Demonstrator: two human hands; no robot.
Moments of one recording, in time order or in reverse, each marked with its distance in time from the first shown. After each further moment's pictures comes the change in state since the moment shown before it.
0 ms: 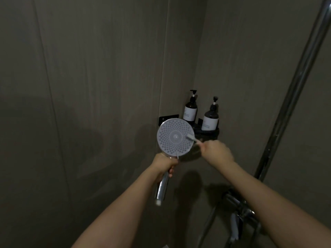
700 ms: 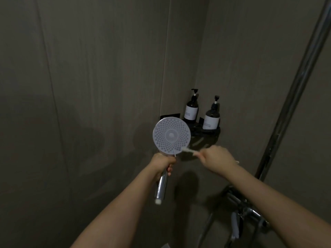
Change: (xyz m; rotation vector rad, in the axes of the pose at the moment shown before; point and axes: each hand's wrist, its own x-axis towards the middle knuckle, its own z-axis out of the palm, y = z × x) left_hand -0.001 -0.002 -0.008 -0.034 0.011 -0.017; right_hand -0.010 0.011 0.001 0.079 -0.054 0.027
